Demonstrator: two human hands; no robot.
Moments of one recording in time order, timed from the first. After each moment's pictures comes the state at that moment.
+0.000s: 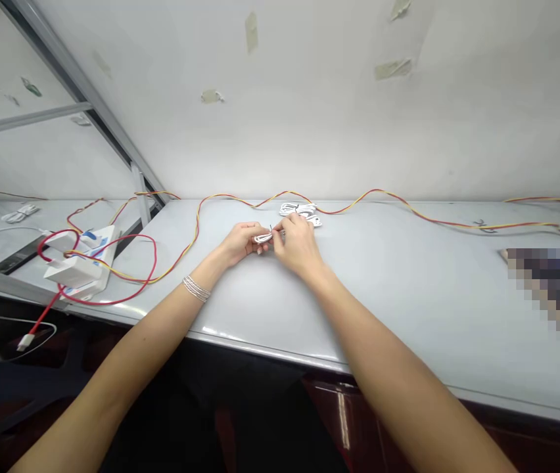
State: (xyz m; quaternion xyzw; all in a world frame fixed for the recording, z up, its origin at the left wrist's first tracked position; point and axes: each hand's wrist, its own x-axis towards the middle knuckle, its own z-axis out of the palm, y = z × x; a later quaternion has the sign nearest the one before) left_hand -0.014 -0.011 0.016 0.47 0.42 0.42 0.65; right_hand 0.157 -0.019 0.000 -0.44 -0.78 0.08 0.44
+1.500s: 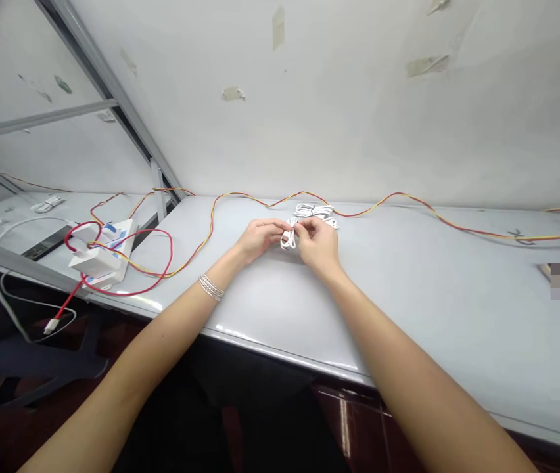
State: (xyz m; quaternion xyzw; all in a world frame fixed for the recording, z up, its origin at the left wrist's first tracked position) left_hand -0.006 -0.014 0.019 0.50 0.38 0.48 0.61; right_hand 0.152 -0.018 0.004 -0.50 -0.59 0.34 0.54
